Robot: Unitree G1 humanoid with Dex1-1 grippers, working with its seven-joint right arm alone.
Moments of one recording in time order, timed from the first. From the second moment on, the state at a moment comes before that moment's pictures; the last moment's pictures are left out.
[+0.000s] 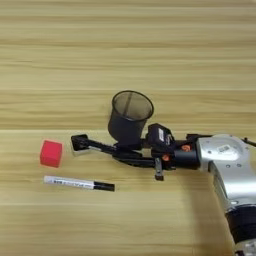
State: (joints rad) arm -0.12 -0.67 0.00 0.15 0.29 -0.11 1.43
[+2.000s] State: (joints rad) arm -0.26 -0.21 0.52 0.06 0.02 0.20 1.01
